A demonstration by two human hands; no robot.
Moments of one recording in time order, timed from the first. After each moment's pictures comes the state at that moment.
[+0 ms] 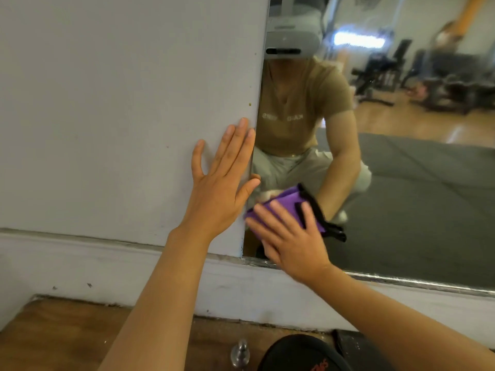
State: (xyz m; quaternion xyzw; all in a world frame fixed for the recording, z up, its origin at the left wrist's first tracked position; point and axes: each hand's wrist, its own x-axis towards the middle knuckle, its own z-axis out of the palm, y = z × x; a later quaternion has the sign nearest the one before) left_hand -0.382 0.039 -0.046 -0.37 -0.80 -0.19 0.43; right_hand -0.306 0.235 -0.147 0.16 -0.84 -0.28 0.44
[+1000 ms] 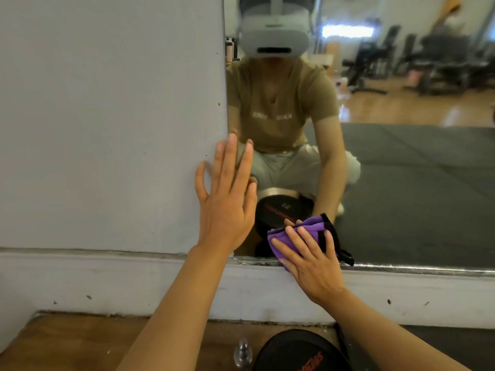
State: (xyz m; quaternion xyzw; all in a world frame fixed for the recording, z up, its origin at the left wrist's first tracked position) left_hand -0.354 0.081 -0.072 -0.32 -0.79 -0.26 0.46; right_hand -0.266 0.281 -0.218 0.05 -0.89 -0.24 0.38
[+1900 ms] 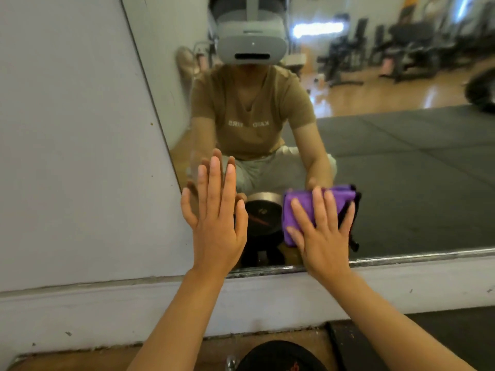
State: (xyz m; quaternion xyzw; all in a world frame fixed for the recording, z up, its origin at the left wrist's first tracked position) left_hand -0.334 0.129 -0.085 -0.32 -0.77 -0.25 0.49; right_hand -0.258 0.317 -0.152 -0.08 -0.84 -0.10 0.52
